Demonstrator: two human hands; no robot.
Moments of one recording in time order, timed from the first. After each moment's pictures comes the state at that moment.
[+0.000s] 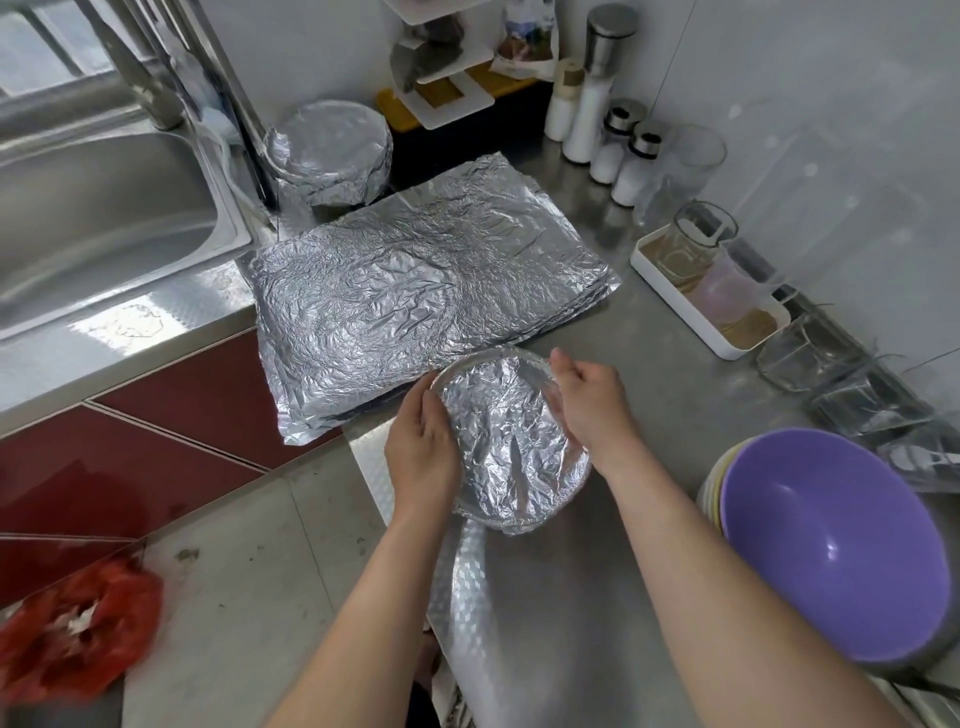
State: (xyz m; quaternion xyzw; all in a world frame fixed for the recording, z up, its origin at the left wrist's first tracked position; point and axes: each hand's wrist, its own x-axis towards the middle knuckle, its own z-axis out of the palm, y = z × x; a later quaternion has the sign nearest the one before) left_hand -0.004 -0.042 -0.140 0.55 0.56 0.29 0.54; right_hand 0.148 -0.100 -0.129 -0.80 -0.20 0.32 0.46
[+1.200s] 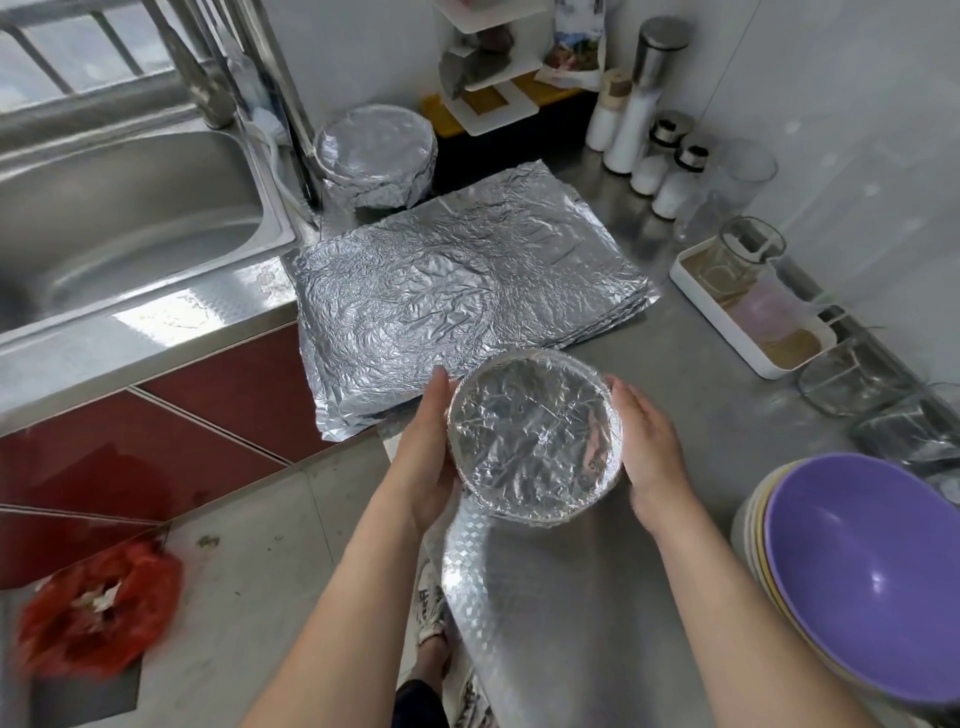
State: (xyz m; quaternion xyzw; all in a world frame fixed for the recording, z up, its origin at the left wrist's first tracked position) left_hand -0.029 -0.010 -0.110 0.35 0.50 0.16 0.78; right_hand 0.139 -0.126 -0.152 -0.71 -0.12 0.34 0.60
